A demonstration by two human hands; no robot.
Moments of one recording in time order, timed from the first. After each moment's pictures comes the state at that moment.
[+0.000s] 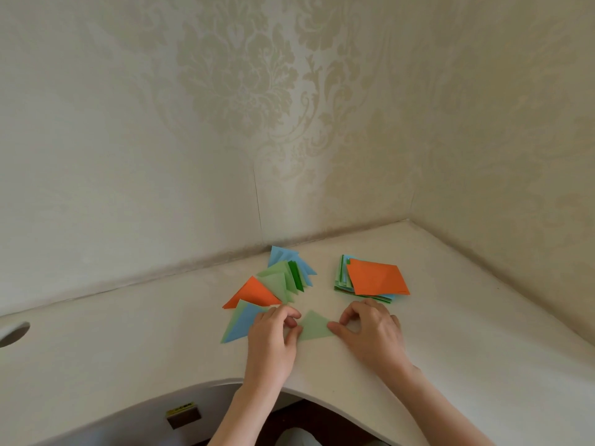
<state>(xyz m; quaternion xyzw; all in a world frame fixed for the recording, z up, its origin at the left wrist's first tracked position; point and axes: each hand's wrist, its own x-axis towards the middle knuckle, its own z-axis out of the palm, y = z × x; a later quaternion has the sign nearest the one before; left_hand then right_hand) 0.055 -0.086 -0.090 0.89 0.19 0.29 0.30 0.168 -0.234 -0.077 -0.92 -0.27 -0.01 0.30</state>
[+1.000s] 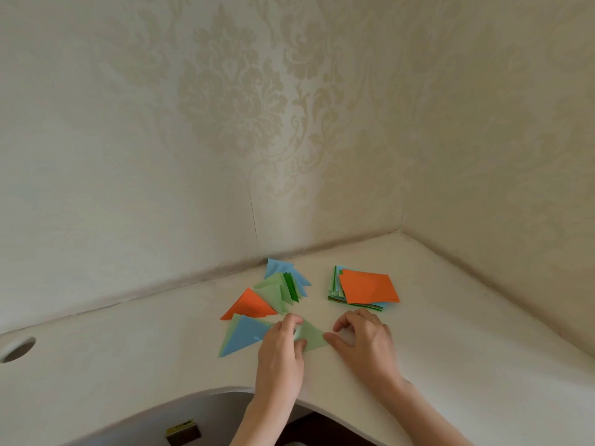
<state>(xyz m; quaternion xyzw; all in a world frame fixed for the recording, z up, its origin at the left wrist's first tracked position) 0.053 -0.118 -0.080 0.89 0.22 0.27 0.28 0.162 -0.241 -0.087 -0.87 -0.30 -0.08 0.38</state>
